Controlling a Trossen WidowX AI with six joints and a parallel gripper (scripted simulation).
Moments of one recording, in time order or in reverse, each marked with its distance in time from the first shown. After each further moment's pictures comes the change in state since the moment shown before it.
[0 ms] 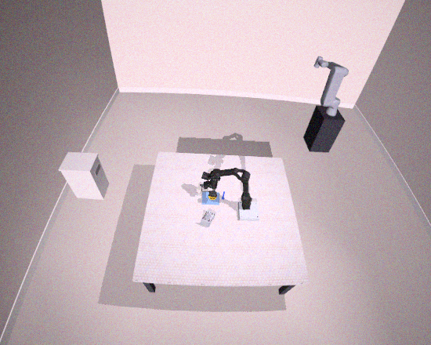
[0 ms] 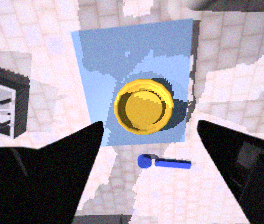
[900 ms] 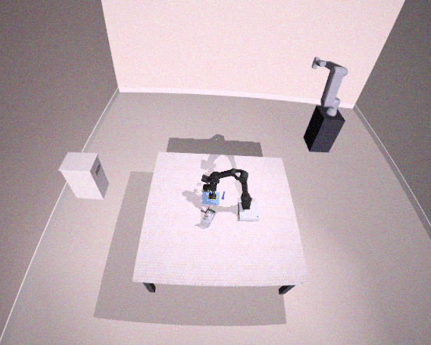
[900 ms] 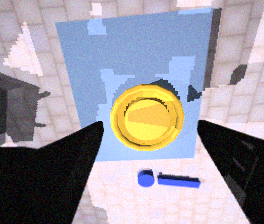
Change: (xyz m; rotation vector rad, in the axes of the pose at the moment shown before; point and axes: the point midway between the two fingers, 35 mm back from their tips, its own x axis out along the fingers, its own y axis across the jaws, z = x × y) arm 0.033 0.002 0.000 -0.016 0.009 -0.001
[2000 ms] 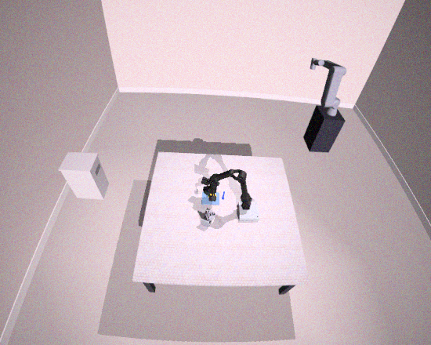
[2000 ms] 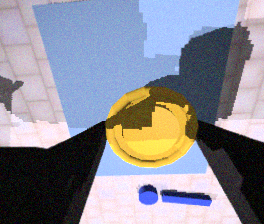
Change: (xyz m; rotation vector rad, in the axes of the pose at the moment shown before) arm 0.027 0.001 -0.003 -0.004 0.011 0.002
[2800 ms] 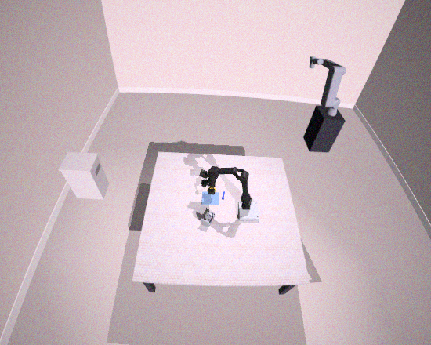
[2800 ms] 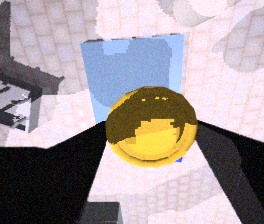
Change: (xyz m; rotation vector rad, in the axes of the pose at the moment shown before) arm -0.084 -0.005 0.015 0.001 0.005 0.002
